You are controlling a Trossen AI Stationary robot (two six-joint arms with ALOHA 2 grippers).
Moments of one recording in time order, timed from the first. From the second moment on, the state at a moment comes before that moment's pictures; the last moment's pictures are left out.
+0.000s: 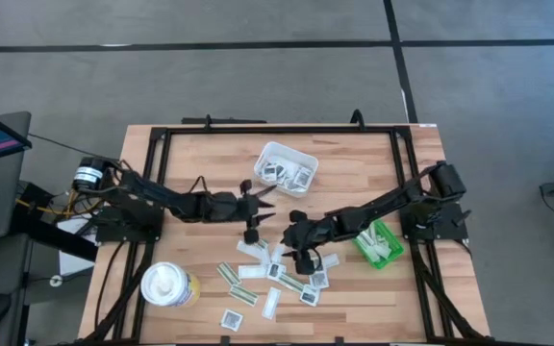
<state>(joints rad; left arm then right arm) -0.12 1.40 0.61 0.60 -0.27 0.10 0.27 1.84 0.95 0.11 0.05 0.15</state>
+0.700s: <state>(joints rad) -0.29 1.48 0.61 0.29 -0.26 -0.24 0.20 1.90 0.95 0.19 0.05 0.13</state>
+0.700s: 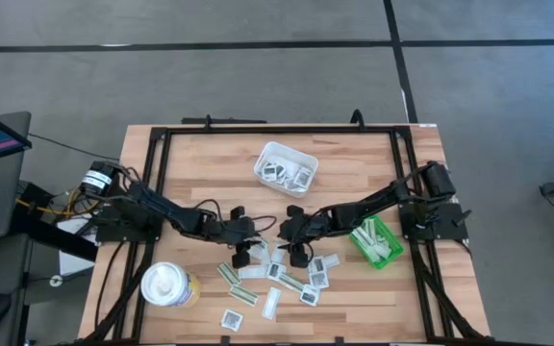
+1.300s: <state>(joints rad) -0.28 1.60 0.61 0.32 -0.30 -0.17 0.19 1.90 0.95 0.20 0.05 0.13</state>
